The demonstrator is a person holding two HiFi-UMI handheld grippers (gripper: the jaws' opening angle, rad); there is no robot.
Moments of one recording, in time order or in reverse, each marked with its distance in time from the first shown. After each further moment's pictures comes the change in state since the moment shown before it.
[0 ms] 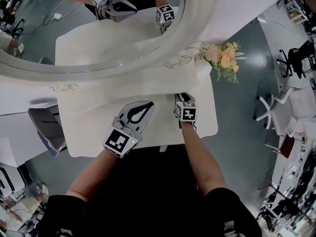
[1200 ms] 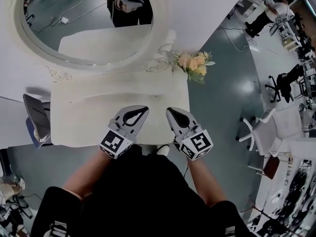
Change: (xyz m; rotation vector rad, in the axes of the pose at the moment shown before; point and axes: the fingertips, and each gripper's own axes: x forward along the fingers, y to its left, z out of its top) left arm 0.012 -0.114 0.045 0.064 -0.093 0.086; right arm -0.311 0.060 0.105 -0.296 -0.559 0.527
